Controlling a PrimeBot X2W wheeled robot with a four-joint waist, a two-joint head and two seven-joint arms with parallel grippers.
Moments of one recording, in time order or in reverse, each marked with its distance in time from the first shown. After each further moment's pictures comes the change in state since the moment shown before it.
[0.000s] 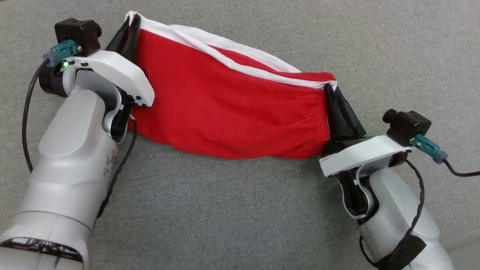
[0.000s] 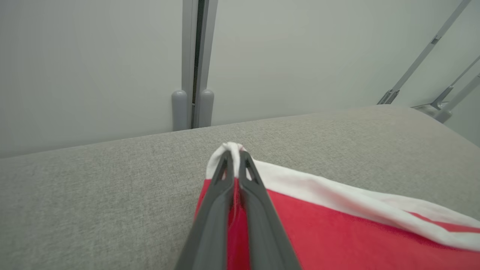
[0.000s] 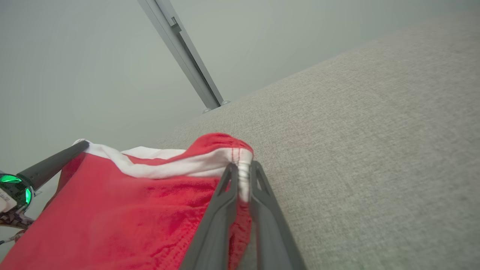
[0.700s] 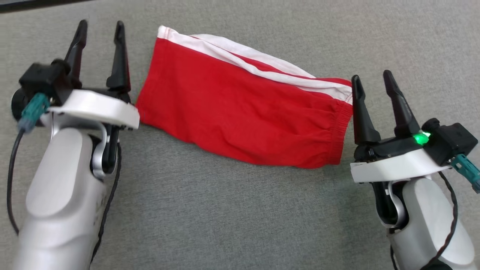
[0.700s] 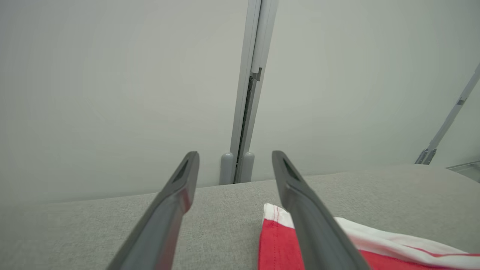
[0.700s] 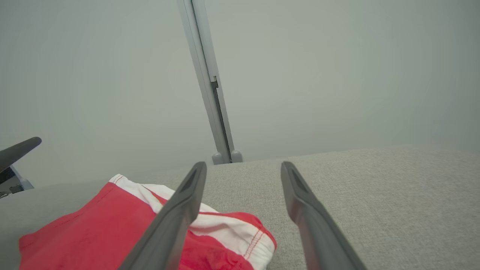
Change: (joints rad) left arm 0.285 0.040 0.171 -0.459 0.109 0.131 -0.073; right arm 0.127 -0.031 -0.144 -0.272 -0.298 0.000 -0.022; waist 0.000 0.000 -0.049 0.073
